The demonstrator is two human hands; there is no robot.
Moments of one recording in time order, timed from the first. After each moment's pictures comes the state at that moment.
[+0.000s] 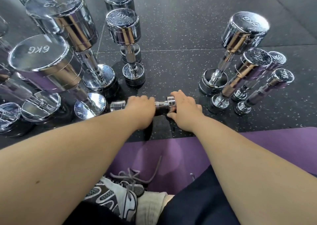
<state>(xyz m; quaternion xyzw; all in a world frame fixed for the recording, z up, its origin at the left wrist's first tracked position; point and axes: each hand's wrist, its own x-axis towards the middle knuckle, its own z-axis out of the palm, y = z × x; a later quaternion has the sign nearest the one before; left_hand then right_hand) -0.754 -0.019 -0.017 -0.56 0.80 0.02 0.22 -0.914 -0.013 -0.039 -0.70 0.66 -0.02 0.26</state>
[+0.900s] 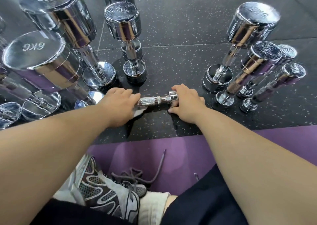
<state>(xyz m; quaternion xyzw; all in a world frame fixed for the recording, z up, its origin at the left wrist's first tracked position) -0.687 -0.024 -0.017 -0.53 0.81 -0.03 0.23 -0.913 -0.025 -0.032 -0.69 0.66 -0.07 0.28</state>
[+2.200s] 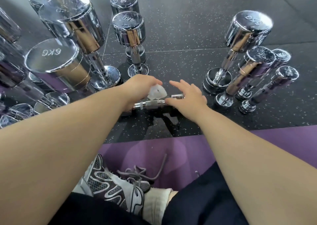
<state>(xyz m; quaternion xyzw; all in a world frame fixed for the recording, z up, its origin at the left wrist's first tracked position) -0.740 -0.036 0.042 -0.65 0.53 0.51 -0.20 -0.907 -0.018 -0.013 -0.64 0.67 -0.15 0.34</state>
